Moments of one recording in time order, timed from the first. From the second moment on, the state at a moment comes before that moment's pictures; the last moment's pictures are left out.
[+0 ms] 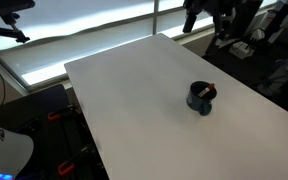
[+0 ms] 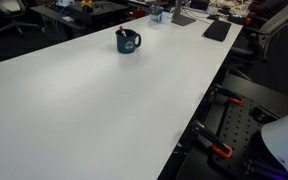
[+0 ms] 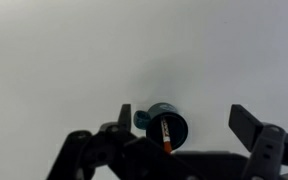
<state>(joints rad) -0.15 0.09 -0.17 -1.87 0.05 1.88 -0.09</state>
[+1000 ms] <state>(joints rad) -0.17 0.20 -0.17 -1.80 0.08 1.87 -0.09</state>
